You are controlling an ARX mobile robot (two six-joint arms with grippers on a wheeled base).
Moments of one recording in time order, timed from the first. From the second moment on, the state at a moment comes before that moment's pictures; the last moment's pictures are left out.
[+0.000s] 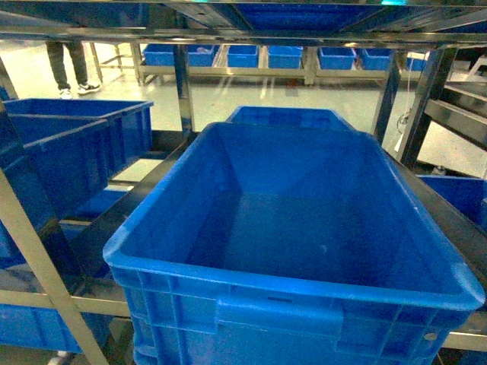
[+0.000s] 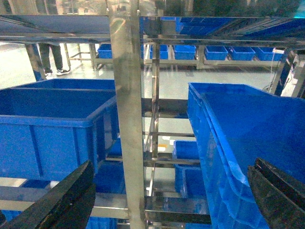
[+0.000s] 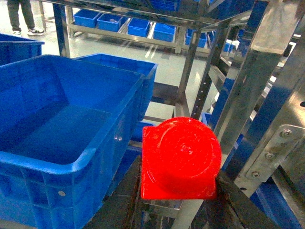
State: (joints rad) left arm 0.00 0.01 0.01 0.00 0.00 0.00; right arm -0.18 0.07 0.02 -0.06 -0.21 -0.14
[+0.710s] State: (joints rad) left arm 0.00 0.01 0.01 0.00 0.00 0.00; right arm -0.18 0.07 0.02 -0.06 -0.21 -0.14
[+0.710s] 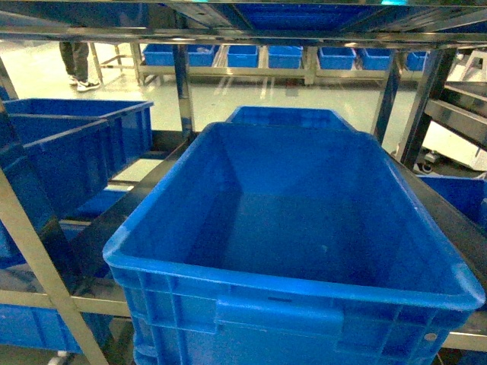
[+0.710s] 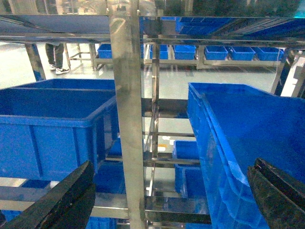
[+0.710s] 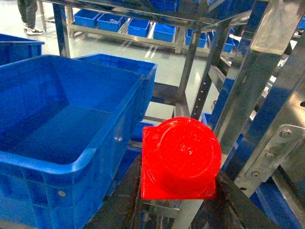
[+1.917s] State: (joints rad) left arm 0.00 0.01 0.01 0.00 0.00 0.00; right arm -0.09 0.38 0.02 0.24 -0.19 -0.17
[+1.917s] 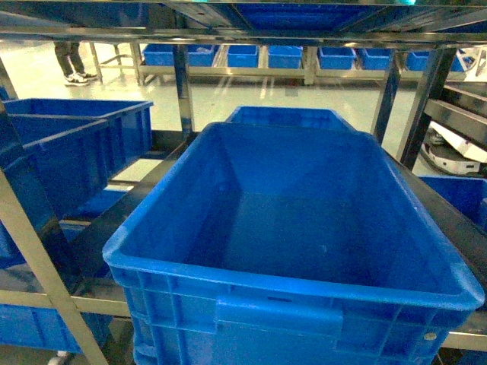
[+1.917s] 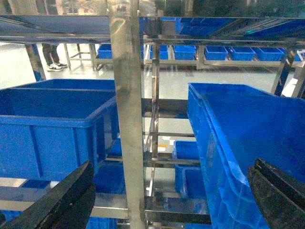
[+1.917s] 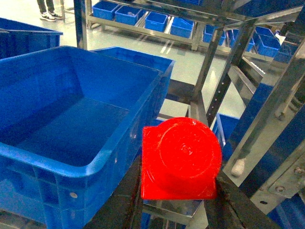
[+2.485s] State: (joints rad) left arm 0.00 0.01 0.01 0.00 0.00 0.00; right arm -0.02 1.01 0.09 0.75 -0.19 -0.20
